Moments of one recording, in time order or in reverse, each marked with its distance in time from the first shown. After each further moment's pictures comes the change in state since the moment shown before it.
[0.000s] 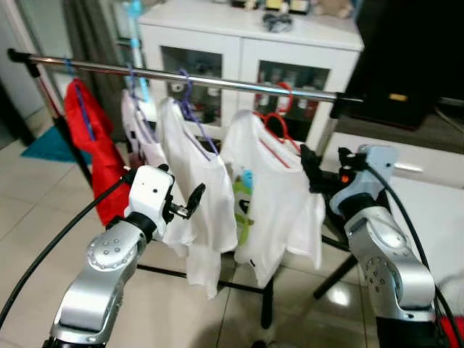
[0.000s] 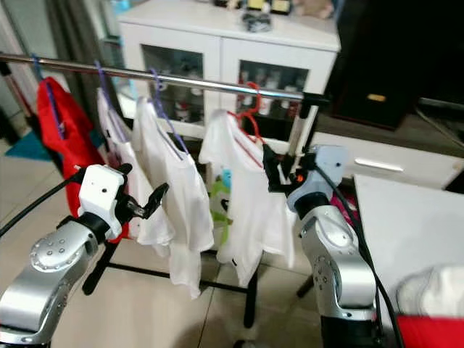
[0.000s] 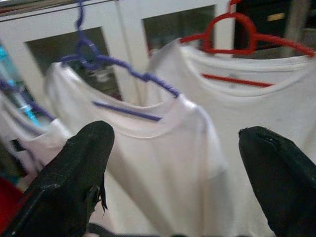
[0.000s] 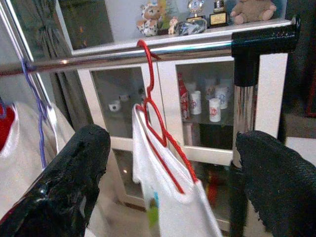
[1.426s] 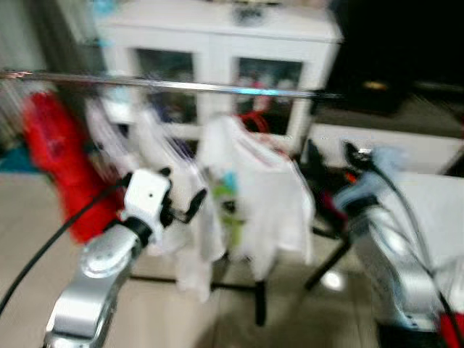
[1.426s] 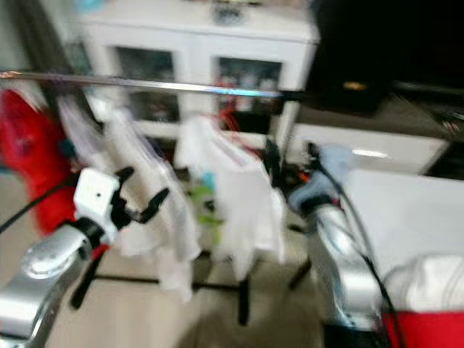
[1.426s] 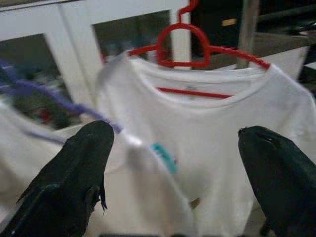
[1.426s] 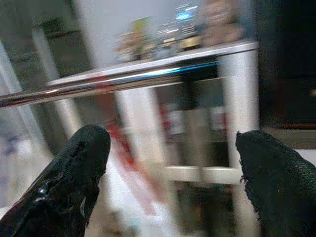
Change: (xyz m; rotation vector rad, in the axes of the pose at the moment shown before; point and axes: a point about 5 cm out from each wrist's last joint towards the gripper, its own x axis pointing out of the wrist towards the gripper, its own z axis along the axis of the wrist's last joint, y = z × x) left arm -0.007 -0.004 0.001 -0.029 -0.027 -0.054; right arm -0.014 -0.005 0.005 0.043 -0.112 0.002
